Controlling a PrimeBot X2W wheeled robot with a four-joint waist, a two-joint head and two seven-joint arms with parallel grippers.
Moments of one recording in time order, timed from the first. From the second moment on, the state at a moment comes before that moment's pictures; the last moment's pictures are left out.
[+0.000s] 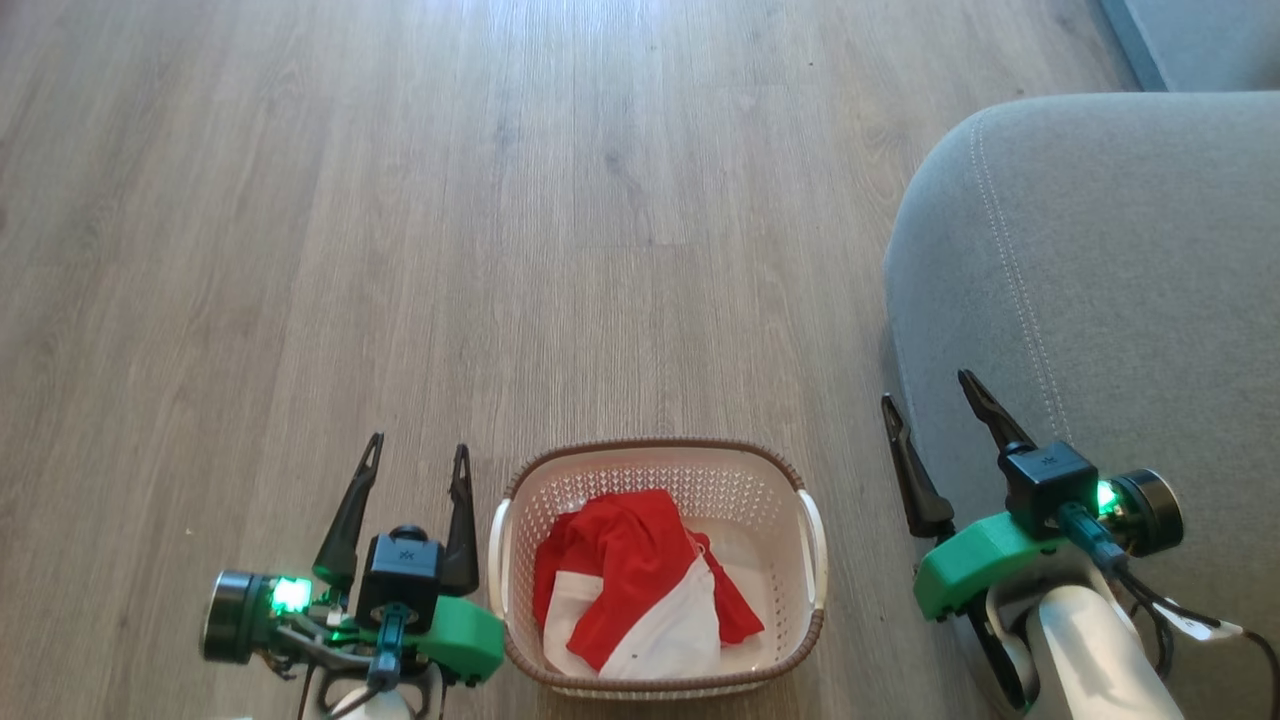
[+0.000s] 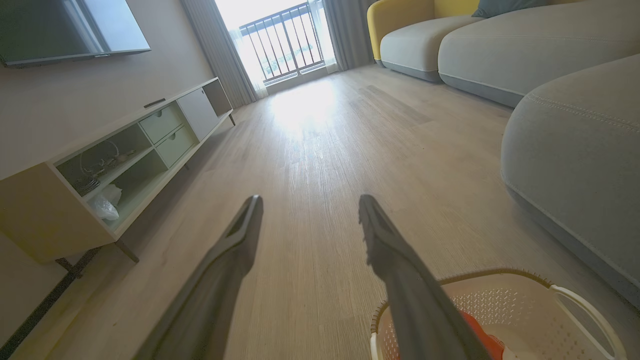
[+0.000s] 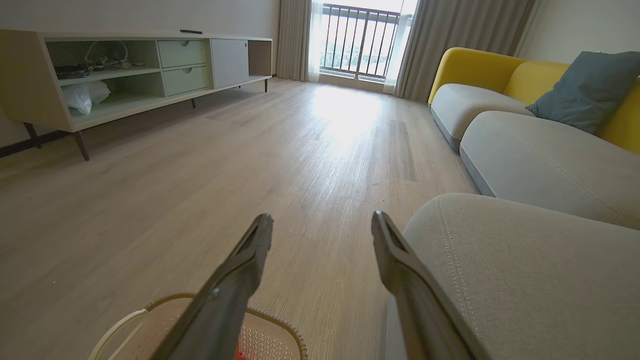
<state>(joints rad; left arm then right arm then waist) -0.07 0.18 -0.42 0.17 -0.02 0.42 -0.25 -0.15 -0.05 0.08 0.34 -0.04 0.13 -0.25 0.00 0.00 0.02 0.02</state>
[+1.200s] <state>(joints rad) -0.52 0.17 -0.54 0.58 0.00 0.11 -0.25 -0.34 -0.05 0.04 0.23 -0.01 0.13 -0.25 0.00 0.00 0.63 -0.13</state>
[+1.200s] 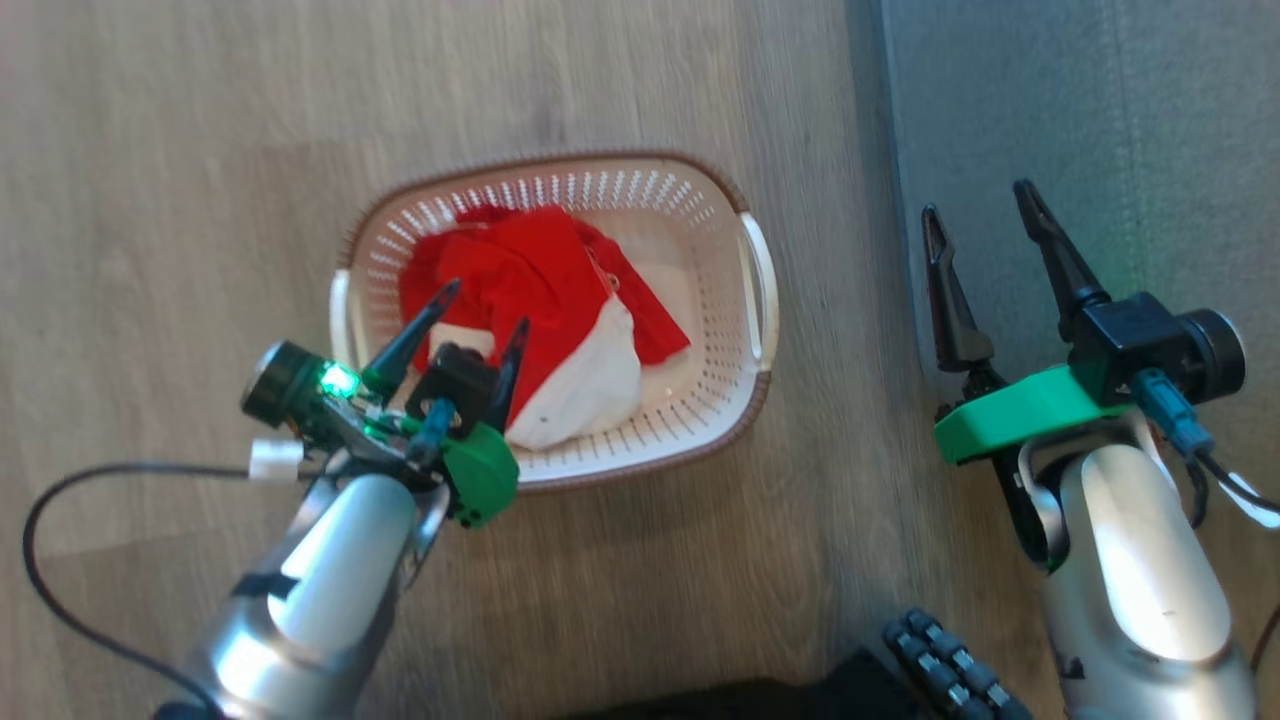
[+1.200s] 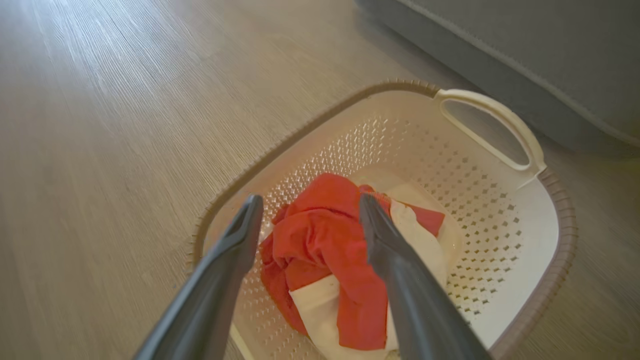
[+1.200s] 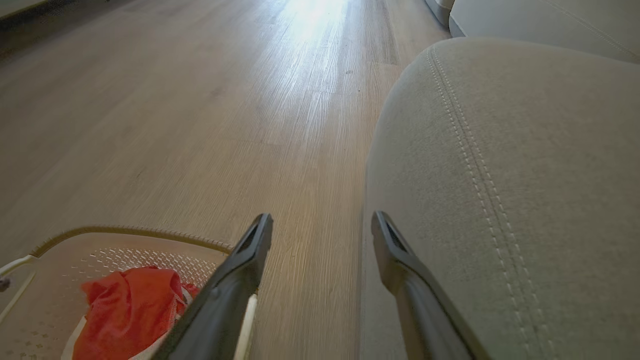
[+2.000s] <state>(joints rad) -0.95 0.08 -0.55 1.23 -0.04 -0.01 -0.25 -0.41 -0.05 0.11 0.14 0.04 0.13 -0.25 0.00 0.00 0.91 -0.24</state>
